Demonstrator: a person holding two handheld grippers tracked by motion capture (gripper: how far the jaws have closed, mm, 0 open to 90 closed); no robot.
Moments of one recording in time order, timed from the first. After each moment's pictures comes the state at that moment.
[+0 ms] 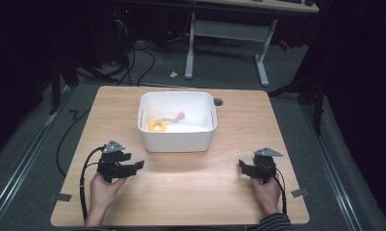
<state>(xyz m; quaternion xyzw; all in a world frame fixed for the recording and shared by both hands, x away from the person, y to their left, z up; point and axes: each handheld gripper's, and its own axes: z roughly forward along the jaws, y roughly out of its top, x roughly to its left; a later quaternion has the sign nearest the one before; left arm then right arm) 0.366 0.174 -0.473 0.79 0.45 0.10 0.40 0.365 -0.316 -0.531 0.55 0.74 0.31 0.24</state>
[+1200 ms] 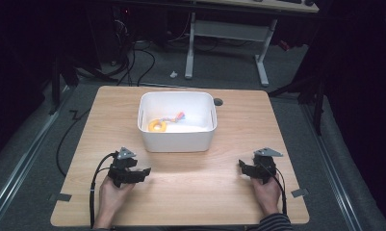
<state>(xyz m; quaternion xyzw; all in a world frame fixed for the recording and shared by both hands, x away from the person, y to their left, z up) 0.368 0.152 -0.509 0.81 0.45 0.11 0.36 0.364 -0.316 -0.531 0.55 0.74 0.31 0.24</state>
